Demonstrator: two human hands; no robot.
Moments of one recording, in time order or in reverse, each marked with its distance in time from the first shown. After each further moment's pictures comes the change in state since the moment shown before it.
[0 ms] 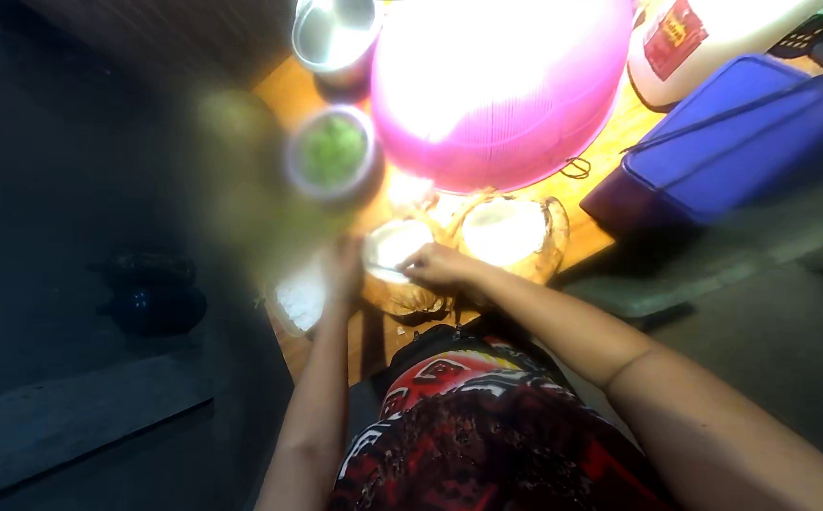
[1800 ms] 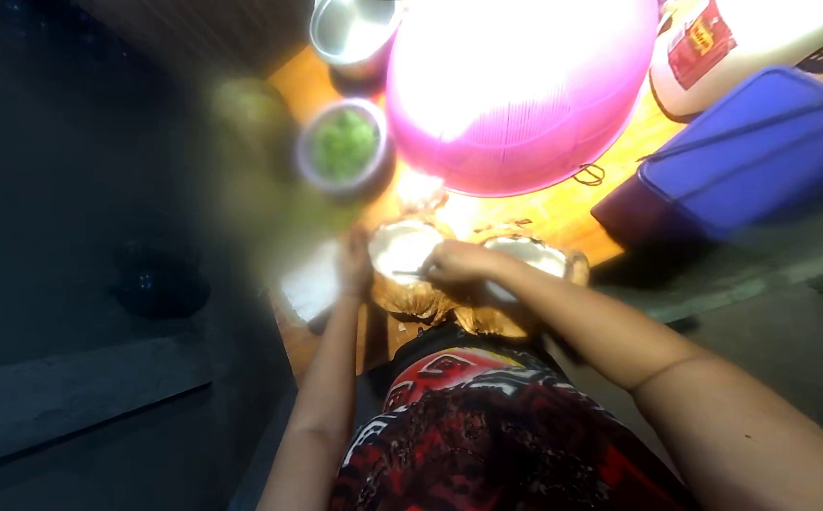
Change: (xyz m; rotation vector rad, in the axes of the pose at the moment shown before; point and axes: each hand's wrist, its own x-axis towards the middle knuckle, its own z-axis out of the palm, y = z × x) left_hand -0.005 -0.016 0.018 0.008 0.050 0.011; right_hand -0.011 0.000 -0.020 -0.283 -0.156 -0.015
